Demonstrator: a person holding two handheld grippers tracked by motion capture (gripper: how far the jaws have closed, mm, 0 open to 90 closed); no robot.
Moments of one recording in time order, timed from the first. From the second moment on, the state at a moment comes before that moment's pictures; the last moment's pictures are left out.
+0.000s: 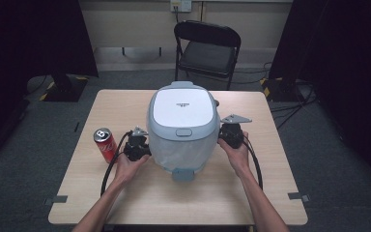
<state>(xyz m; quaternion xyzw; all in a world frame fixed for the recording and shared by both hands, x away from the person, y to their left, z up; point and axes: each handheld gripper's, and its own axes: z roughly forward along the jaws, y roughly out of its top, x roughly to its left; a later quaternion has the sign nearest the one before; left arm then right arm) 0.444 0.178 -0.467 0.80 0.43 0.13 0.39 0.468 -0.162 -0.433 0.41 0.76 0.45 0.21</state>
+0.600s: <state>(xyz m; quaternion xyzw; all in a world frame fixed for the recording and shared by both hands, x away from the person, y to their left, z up) 0.398 0.172 -0.466 0.83 0.38 0.11 0.39 0.395 -0.176 -0.433 0.39 0.80 0.42 0.21</state>
